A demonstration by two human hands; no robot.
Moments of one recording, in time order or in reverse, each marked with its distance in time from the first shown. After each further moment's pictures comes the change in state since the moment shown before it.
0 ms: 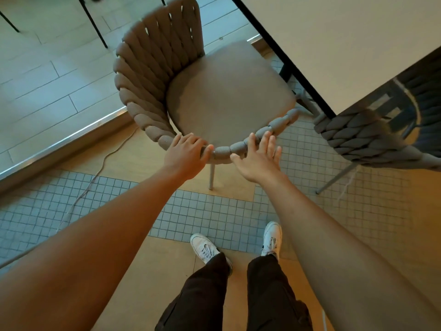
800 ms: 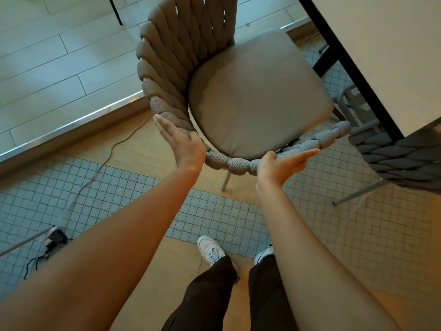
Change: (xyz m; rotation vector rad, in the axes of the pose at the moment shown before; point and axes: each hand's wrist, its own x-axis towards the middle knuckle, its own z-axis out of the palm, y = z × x) left_hand 0.040 -0.059 0.024 -0.955 0.547 -0.796; right_hand 0.065 -0.076 0.056 1.180 0.758 0.383
